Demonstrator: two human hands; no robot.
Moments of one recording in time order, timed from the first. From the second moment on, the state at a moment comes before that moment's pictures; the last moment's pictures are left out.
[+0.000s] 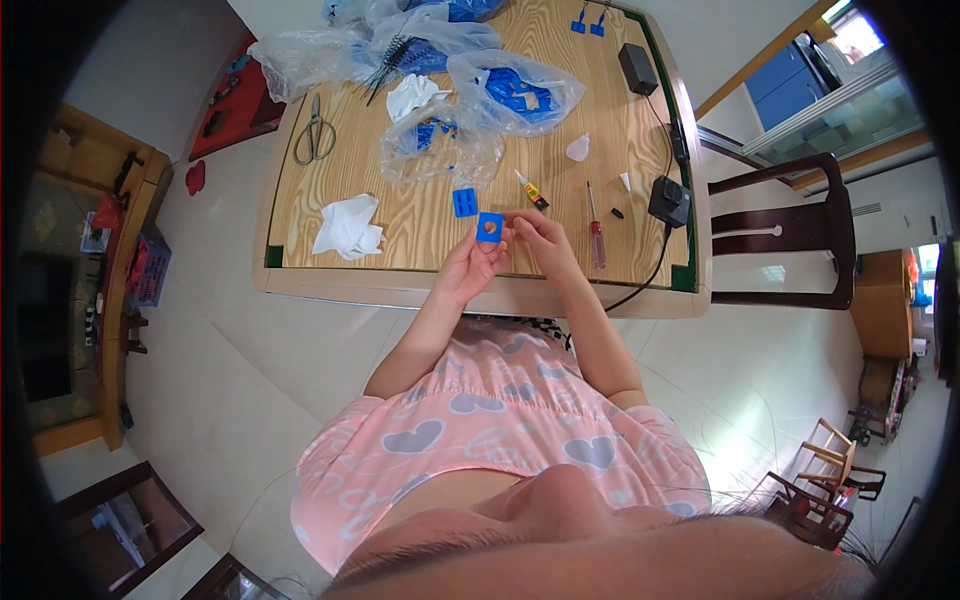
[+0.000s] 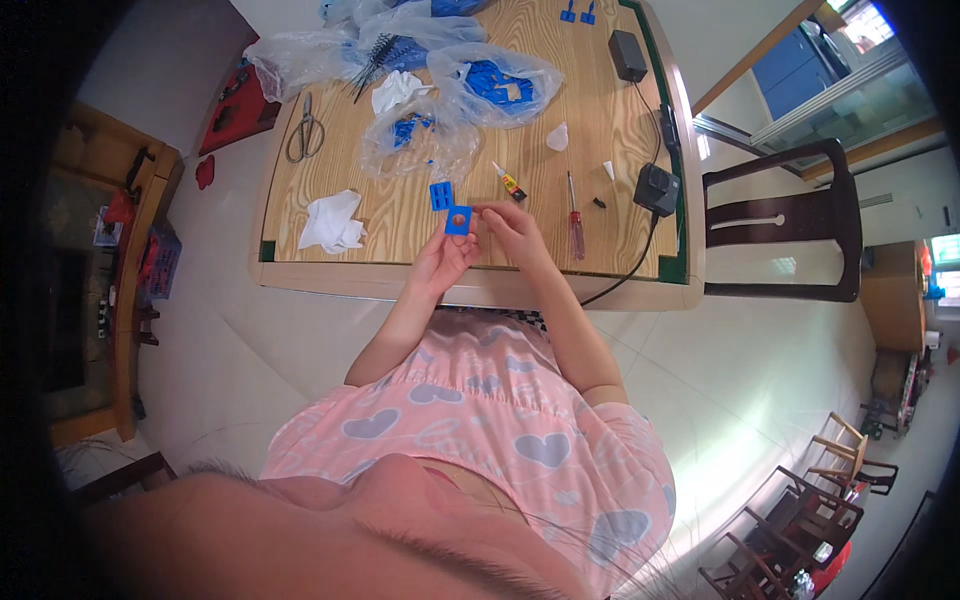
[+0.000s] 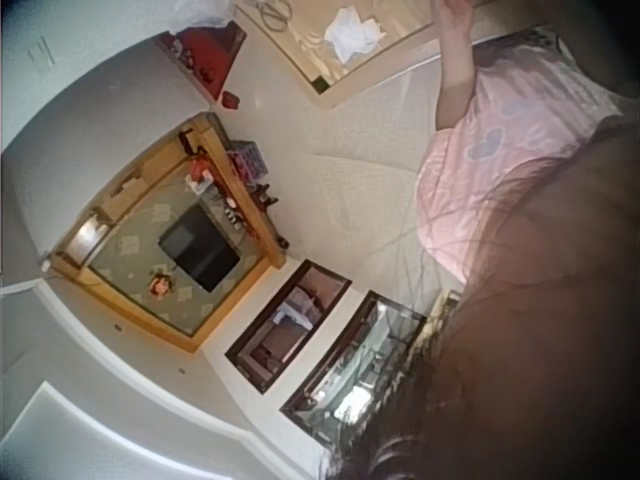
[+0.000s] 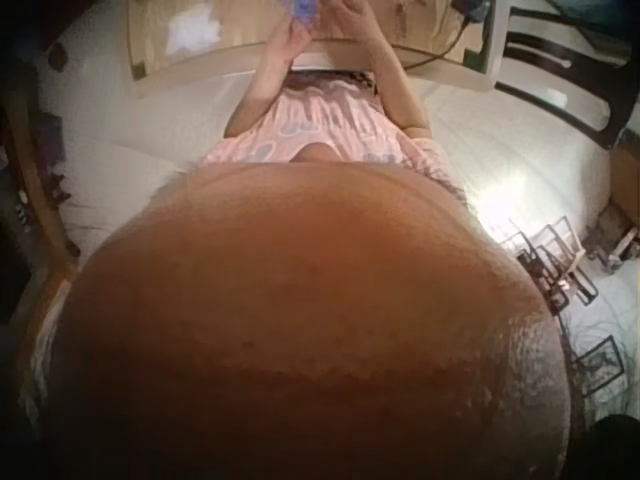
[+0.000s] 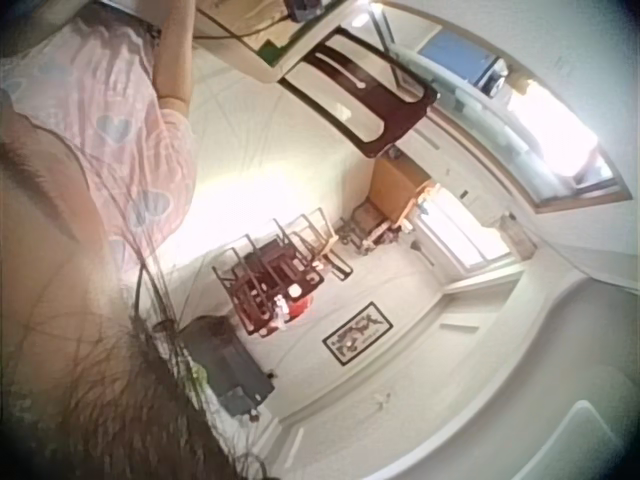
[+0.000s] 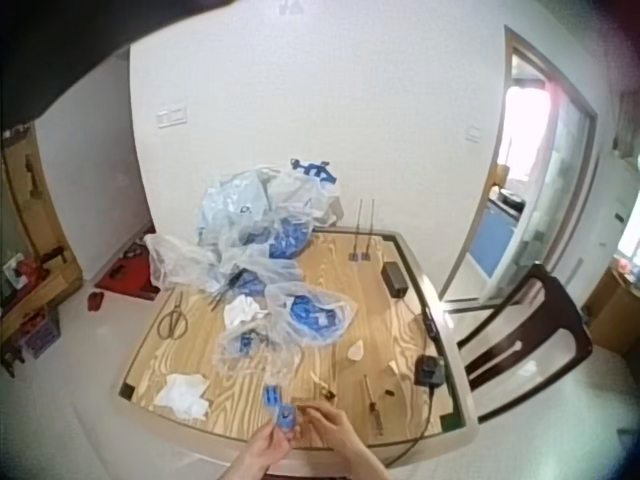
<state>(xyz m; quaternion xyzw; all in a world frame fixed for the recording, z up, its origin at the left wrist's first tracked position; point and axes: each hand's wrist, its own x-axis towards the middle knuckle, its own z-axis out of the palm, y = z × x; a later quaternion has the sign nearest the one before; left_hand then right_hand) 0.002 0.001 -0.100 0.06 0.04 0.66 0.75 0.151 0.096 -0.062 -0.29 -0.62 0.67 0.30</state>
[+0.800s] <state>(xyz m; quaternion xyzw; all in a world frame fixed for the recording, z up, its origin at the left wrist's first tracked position) -0.031 -0.001 -0.049 0.32 0.65 0.51 0.46 0.164 0.088 -0.094 0.00 -0.26 0.92 0.29</state>
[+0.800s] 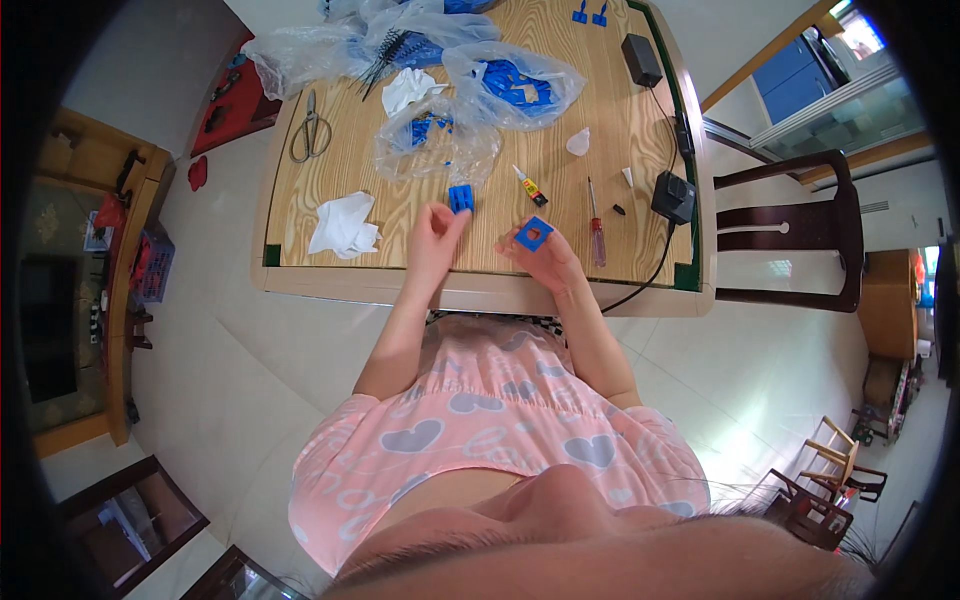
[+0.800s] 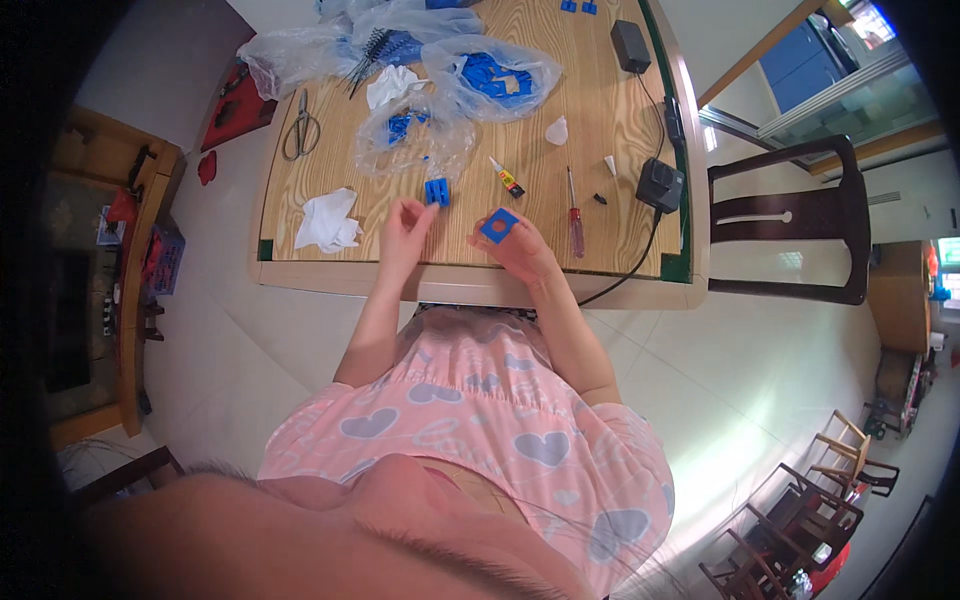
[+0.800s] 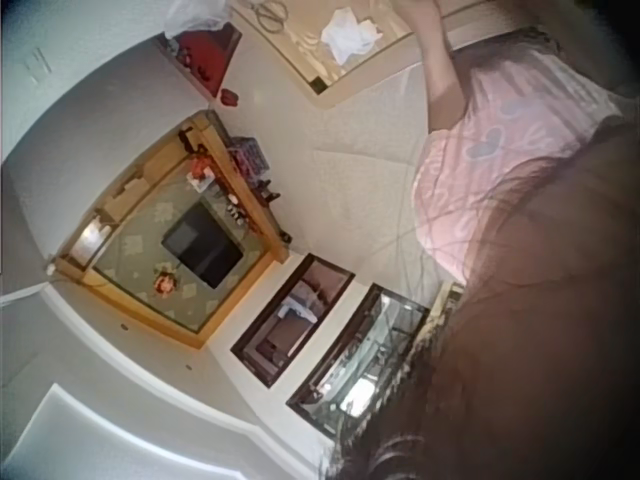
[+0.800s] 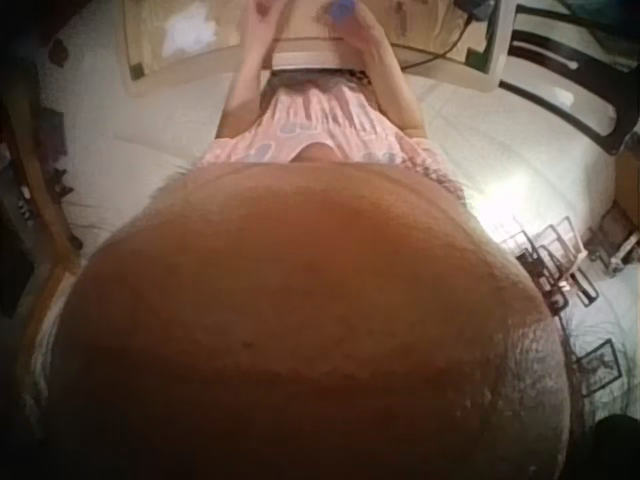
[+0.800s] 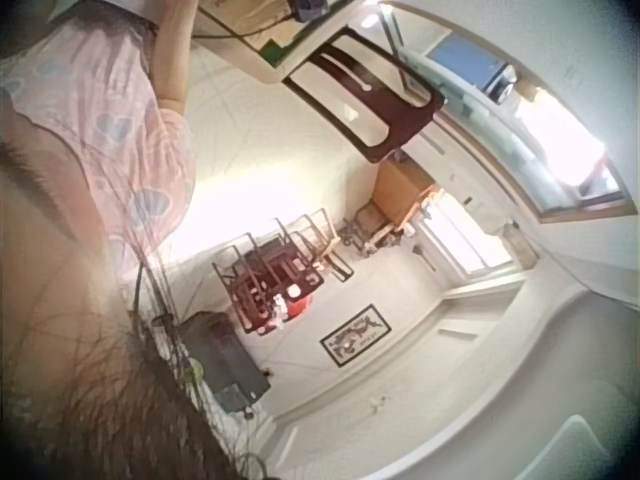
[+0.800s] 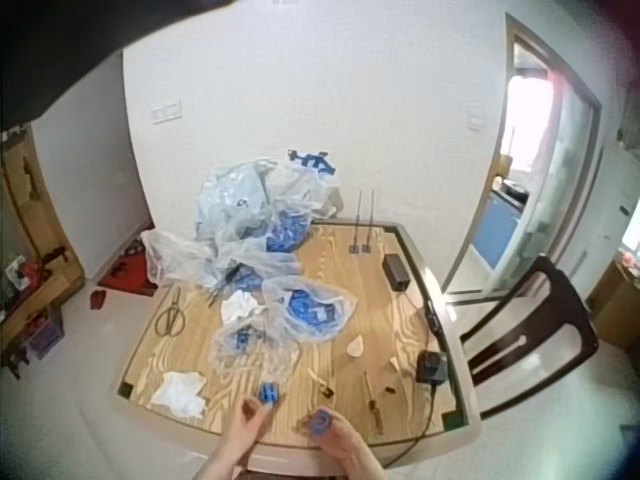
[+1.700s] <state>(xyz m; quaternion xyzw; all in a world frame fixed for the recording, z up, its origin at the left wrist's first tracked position) -0.050 0.036 -0.040 0.66 0.70 0.26 0.09 0.162 0.089 -0.100 -0.06 -0.18 0.93 0.33</state>
